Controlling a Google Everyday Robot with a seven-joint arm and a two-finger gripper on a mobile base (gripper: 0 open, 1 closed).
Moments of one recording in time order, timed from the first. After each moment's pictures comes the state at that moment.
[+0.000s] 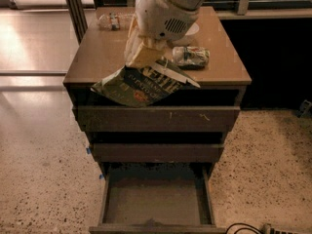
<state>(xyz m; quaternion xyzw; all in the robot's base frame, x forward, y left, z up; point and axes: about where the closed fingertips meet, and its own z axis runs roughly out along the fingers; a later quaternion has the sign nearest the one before) 0.493 0.034 0.996 -0.77 0.57 0.05 0.27</state>
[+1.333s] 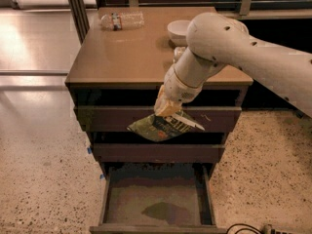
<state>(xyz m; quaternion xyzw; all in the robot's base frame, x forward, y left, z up) 0.557 -0.022 0.787 -0.75 0.61 0.10 0.21</state>
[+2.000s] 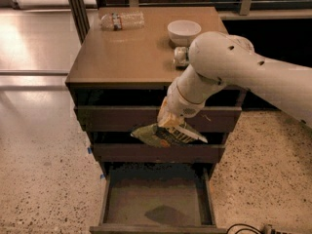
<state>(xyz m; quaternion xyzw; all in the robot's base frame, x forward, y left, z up) 0.532 -0.025 0.769 -0.73 0.64 0.08 0.22</state>
